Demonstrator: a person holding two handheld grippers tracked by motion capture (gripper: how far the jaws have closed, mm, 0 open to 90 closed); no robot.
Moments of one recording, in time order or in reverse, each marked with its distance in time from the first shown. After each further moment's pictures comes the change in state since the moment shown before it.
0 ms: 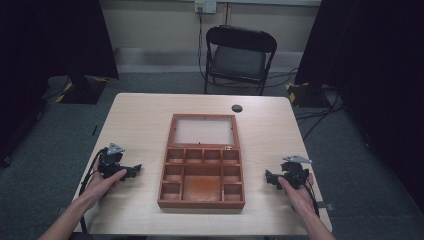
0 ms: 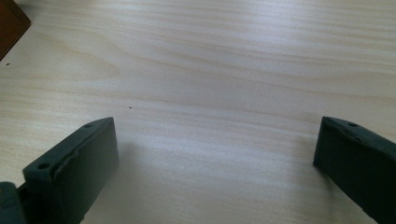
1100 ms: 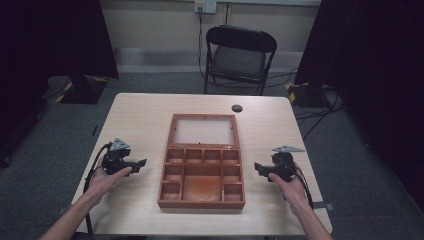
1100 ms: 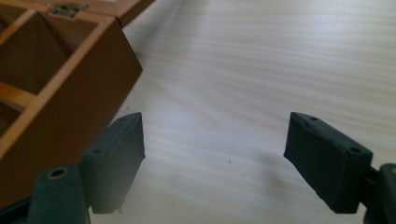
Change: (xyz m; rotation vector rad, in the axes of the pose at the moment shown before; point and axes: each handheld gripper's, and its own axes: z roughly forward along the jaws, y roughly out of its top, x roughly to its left) left arm -0.022 0.029 -0.015 -0.060 -0.063 0.079; right arm 0.028 0.039 -0.006 -0.013 0.196 -0.034
